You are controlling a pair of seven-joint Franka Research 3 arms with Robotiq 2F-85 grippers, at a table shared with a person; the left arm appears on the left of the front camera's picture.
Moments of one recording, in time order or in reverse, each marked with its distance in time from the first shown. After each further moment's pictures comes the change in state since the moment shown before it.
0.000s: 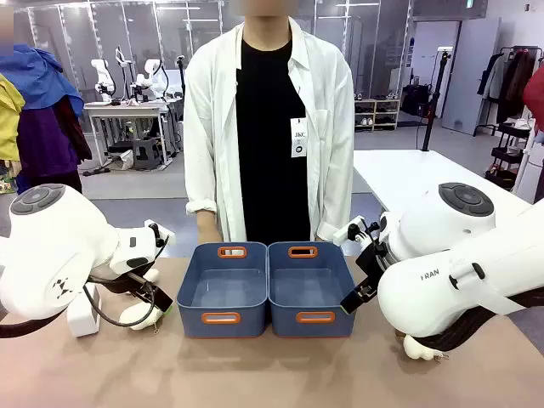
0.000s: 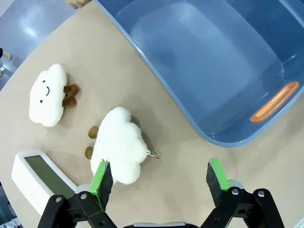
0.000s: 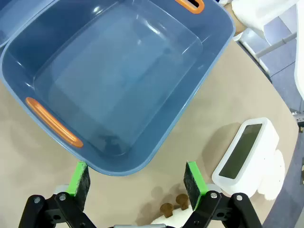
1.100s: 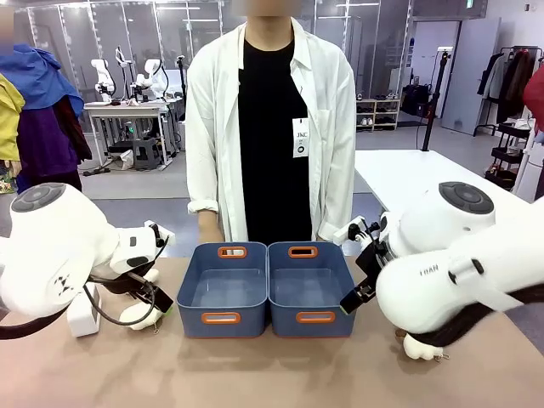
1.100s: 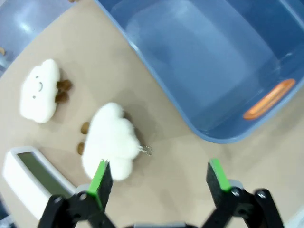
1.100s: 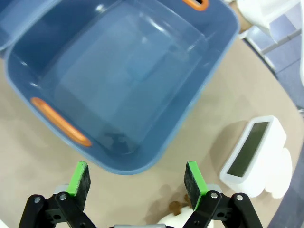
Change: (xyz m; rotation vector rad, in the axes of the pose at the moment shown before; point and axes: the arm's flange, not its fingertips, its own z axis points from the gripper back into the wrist) left arm 0.001 -0.002 0.003 -0.045 0.026 0.022; right arm 0.004 0.003 0.004 0.048 0.014 -0.026
